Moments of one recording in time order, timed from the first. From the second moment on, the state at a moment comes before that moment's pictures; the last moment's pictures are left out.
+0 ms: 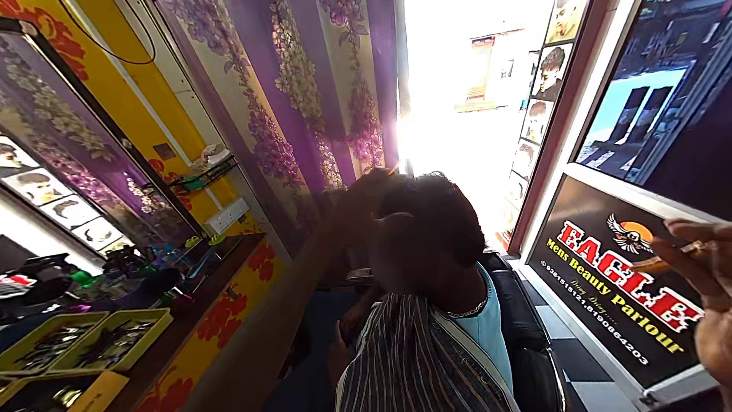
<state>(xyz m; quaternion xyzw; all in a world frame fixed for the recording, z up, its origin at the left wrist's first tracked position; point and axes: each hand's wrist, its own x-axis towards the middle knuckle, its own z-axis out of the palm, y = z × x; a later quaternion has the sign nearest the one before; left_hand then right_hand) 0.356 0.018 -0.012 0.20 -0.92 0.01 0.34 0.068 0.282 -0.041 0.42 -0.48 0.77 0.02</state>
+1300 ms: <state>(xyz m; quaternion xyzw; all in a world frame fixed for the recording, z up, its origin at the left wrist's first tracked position) 0.327 -0.010 -0.043 0.18 -0.94 0.01 0.29 0.130 0.169 -0.033 0.77 -0.47 0.20 0.39</state>
